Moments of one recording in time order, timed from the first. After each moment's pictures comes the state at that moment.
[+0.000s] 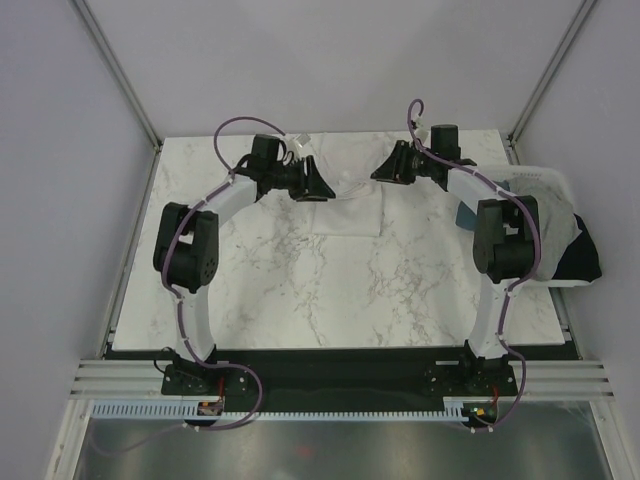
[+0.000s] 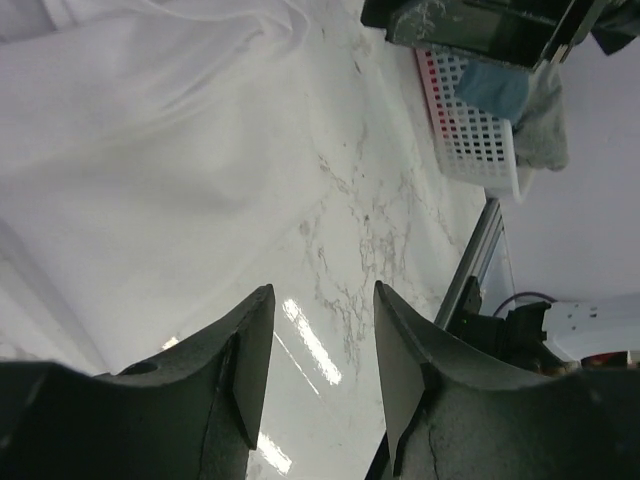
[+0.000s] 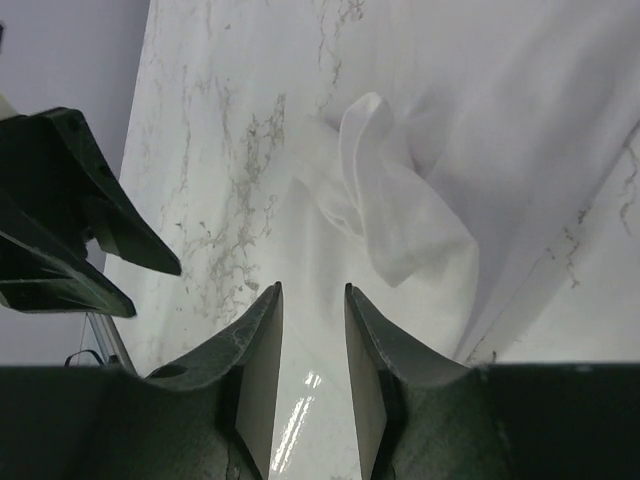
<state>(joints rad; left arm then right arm) -0.30 2.03 1.55 -0.17 0.83 -0.47 0.10 2.08 1.56 -0.11 -0.78 0.42</state>
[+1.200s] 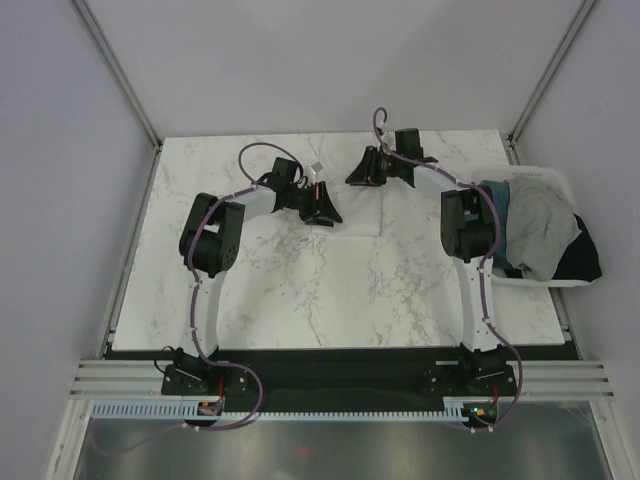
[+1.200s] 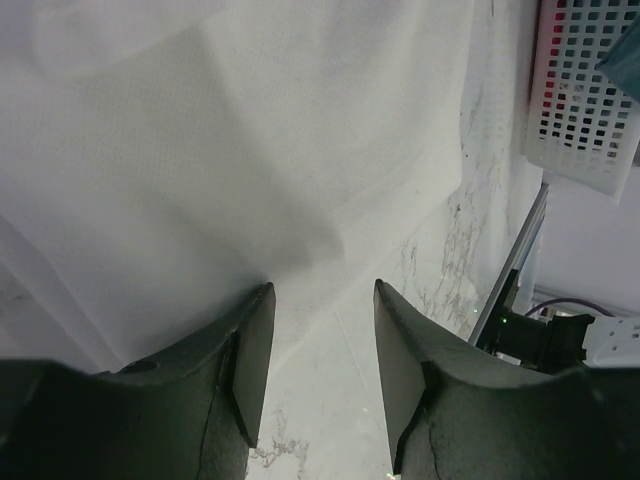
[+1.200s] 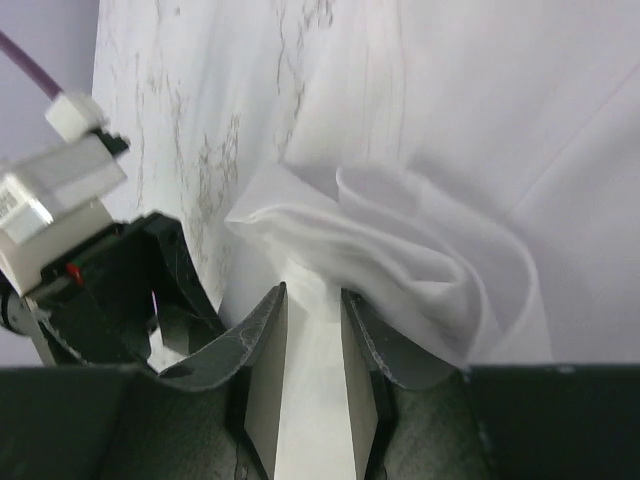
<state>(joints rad) -0.36 2.27 1.56 -0.16 0.80 -0.47 0.21 2.43 1.88 -0.15 -0.78 0.43</state>
